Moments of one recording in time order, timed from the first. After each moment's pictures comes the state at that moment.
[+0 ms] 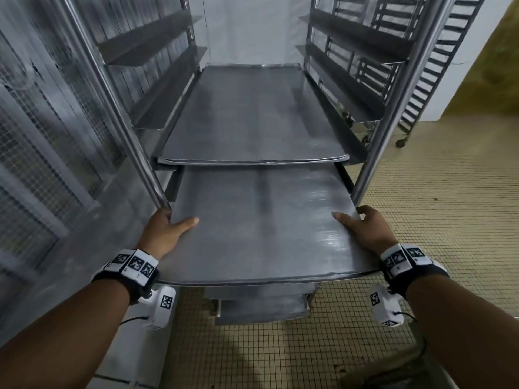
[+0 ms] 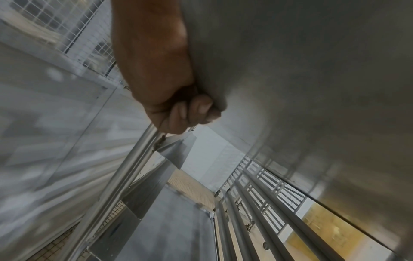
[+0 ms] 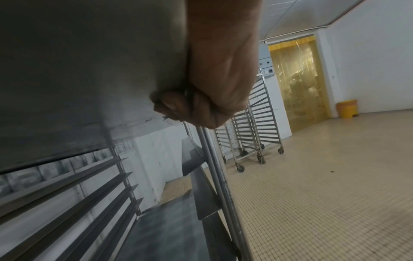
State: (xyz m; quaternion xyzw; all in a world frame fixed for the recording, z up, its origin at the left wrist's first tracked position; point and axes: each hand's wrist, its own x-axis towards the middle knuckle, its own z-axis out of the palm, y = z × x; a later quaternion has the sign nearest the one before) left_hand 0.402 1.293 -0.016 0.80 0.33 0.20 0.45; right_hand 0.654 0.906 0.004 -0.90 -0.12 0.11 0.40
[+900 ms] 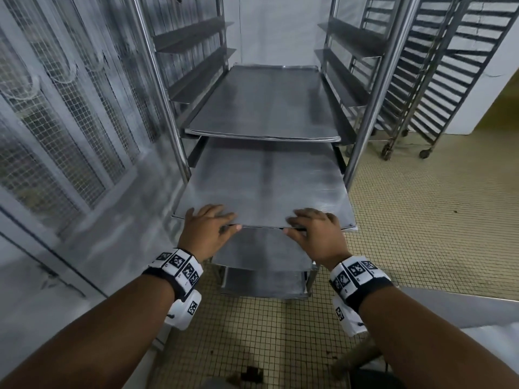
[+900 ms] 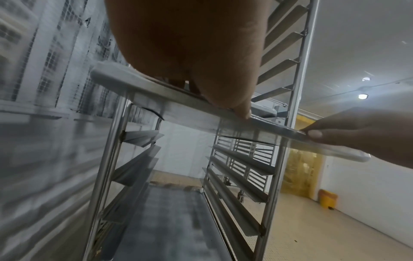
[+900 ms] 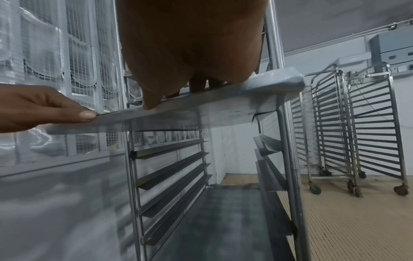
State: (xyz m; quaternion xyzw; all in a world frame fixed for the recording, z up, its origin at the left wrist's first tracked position) left_hand 0.330 1.126 -0.010 0.96 0.24 0.10 0.09; right_hand 0.514 0.894 -0.007 -0.87 -0.46 -0.05 0.17
